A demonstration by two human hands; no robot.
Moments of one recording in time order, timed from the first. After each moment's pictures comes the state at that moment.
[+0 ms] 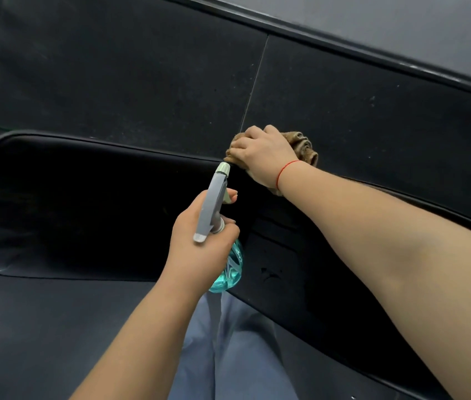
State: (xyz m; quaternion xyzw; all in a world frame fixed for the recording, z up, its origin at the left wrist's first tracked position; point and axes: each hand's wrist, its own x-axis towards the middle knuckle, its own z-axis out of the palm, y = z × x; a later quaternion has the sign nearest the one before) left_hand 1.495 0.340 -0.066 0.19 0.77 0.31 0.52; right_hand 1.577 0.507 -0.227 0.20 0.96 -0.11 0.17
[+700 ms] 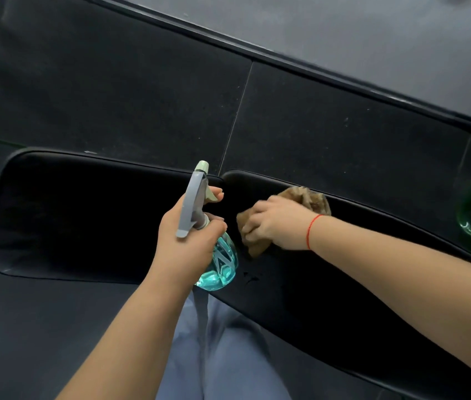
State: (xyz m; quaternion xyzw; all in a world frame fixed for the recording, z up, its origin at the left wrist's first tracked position) left_hand 1.498 0.352 -0.036 0.15 0.77 0.36 0.51; right_hand 1.666 0.468 -0.169 -0.03 0.95 -0.20 0.25
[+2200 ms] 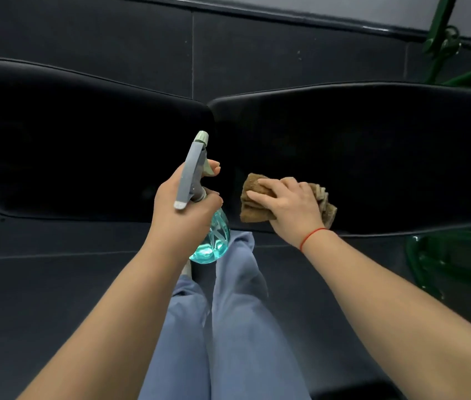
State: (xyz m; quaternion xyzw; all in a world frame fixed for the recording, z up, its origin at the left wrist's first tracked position) left_hand 1.464 0.229 -0.052 0.32 0.69 0.31 0.58; right_hand 1.699 0.242 -0.160 0.48 0.87 -0.11 0.10
